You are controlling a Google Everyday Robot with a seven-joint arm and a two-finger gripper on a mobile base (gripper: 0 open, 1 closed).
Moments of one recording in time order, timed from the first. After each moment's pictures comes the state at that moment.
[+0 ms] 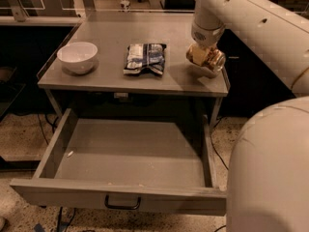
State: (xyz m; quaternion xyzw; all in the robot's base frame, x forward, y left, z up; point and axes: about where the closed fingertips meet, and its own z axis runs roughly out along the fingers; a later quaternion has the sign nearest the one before) arm 0.731 -0.171 0.872 -0.41 0.89 -0.14 0.16
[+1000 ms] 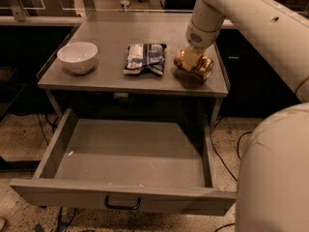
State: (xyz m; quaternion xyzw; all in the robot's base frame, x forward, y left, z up) arm 0.709 -0.134 0.865 -0.46 0.87 -0.04 0.16
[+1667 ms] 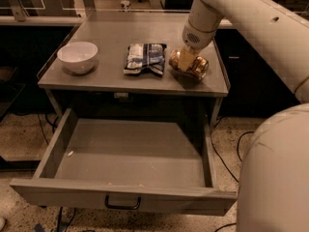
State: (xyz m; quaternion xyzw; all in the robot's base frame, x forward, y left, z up) arm 0.706 -0.117 0.864 -0.48 0.86 -0.02 0.17
